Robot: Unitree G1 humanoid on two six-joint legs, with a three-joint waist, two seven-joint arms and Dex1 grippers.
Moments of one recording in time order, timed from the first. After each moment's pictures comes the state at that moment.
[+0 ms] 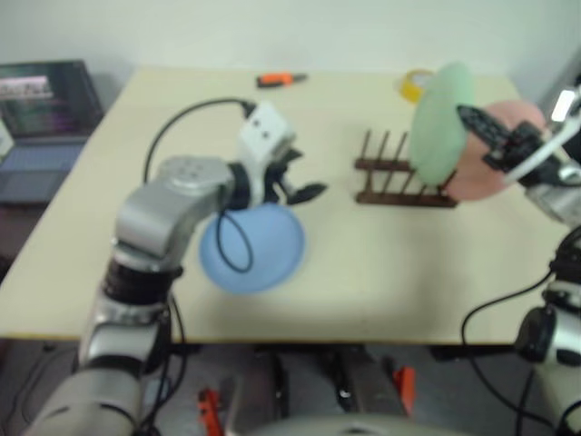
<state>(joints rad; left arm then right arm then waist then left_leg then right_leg) -0.79 0.54 -0.16 -0.30 -0.37 1.00 -0.68 -0.73 -0.63 -0.48 0.30 0.92 0.90 0.73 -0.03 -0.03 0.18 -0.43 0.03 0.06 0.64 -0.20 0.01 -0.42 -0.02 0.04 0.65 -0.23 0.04</state>
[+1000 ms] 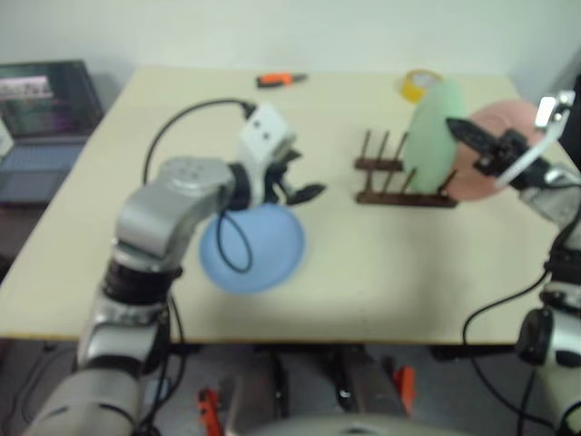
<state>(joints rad) -0.79 0.54 -0.17 -0.30 -0.37 1.00 -0.67 -0.72 -0.63 -0.42 0.31 0.81 0.84 0.74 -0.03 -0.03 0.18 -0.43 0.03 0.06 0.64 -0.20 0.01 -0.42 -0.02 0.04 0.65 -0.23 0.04</state>
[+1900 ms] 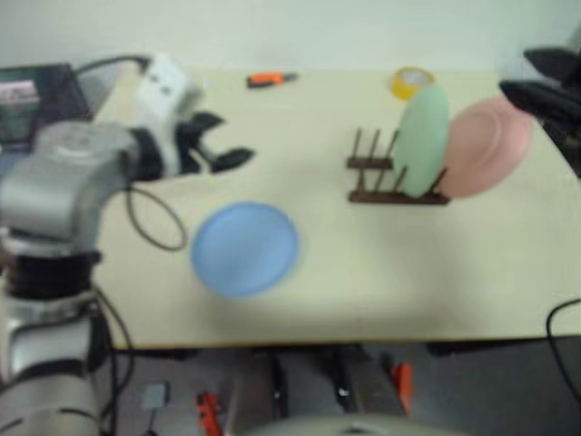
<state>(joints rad) -0.72 0.95 0.03 -0.20 -0.42 0.97 -0.85 -0.73 -0.96 -0.38 -0.16 0.85 0.82 0.96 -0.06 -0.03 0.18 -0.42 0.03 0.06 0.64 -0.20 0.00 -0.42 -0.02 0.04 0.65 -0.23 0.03</state>
